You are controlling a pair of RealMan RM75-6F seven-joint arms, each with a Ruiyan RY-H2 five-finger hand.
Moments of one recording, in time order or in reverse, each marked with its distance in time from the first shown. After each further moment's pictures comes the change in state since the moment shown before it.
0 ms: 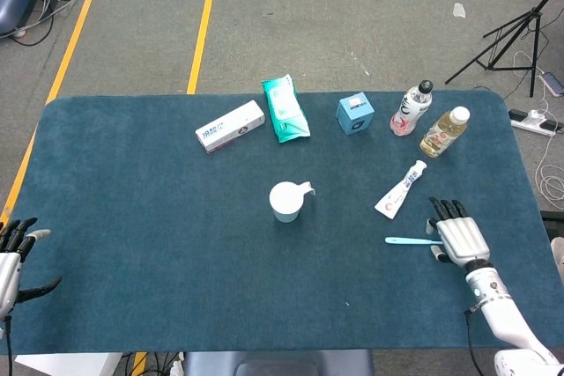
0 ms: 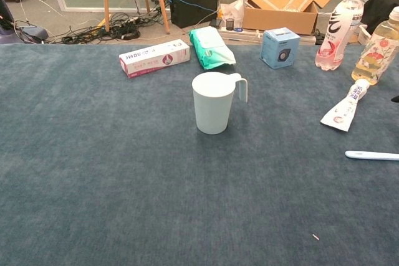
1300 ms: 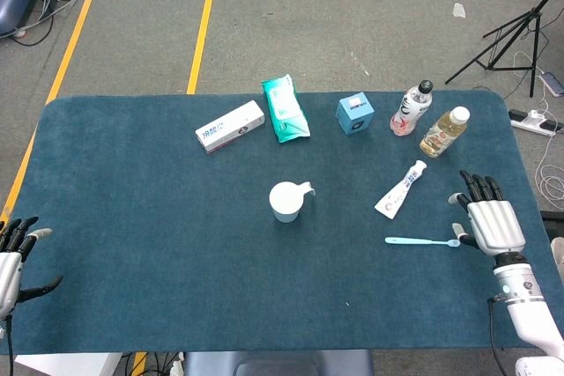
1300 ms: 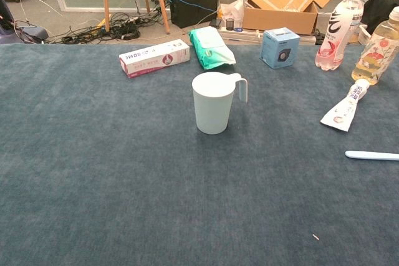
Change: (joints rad) left arm 0.000 -0.007 0.000 0.006 0.010 0.009 0.000; right arm -0.068 0.120 0.082 -0.103 -0.053 0.167 0.058
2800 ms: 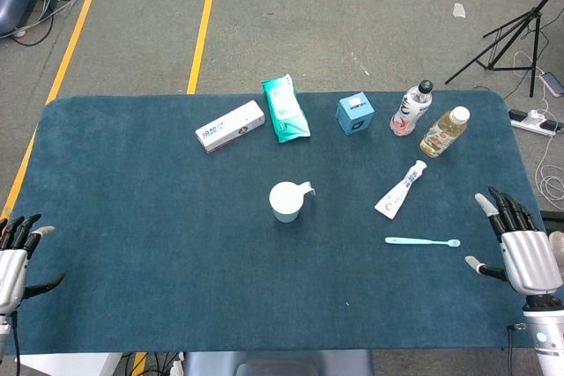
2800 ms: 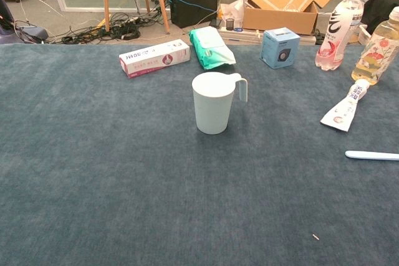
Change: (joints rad) left arm -0.013 -0.032 -0.010 0.020 -0.016 -0.005 0.068; right arm -0.195 0.049 -0.052 -0.048 -0.226 0.329 0.239
